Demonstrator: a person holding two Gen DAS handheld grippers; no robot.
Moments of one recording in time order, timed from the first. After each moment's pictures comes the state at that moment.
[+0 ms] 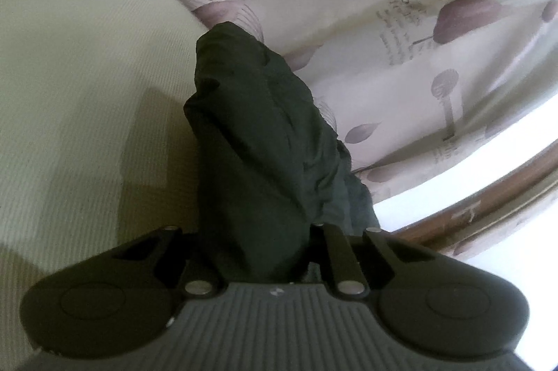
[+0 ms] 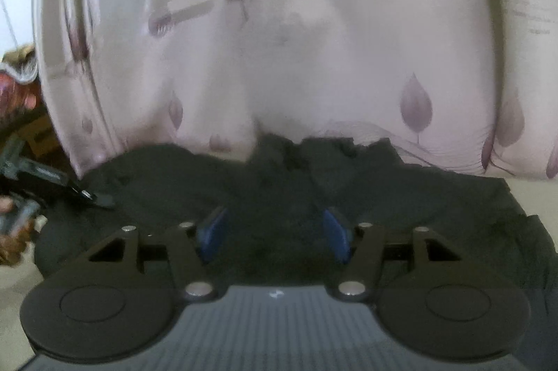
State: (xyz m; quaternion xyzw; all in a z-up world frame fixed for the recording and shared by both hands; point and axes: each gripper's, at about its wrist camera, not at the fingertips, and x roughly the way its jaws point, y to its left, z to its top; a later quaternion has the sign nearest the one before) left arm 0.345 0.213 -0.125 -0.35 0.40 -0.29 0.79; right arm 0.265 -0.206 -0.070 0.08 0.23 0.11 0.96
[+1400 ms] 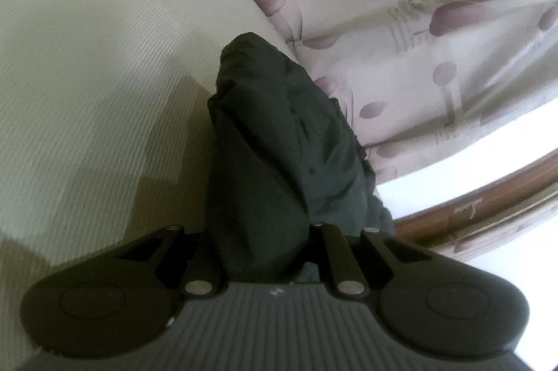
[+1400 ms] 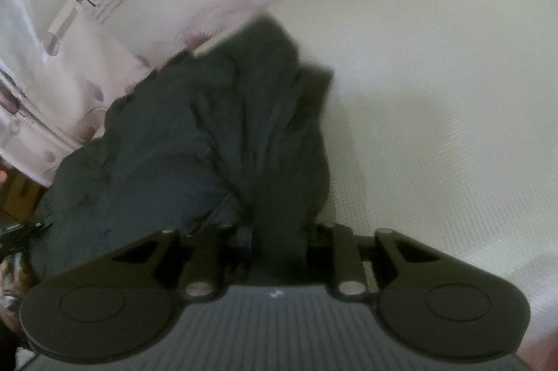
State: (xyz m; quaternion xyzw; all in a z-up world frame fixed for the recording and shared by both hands) left arm 0.237 0.287 -0.130 -0.36 0.43 -0.27 0.78; right arm 0.043 -0.327 -0.133 0.32 0.38 -0.02 0.87
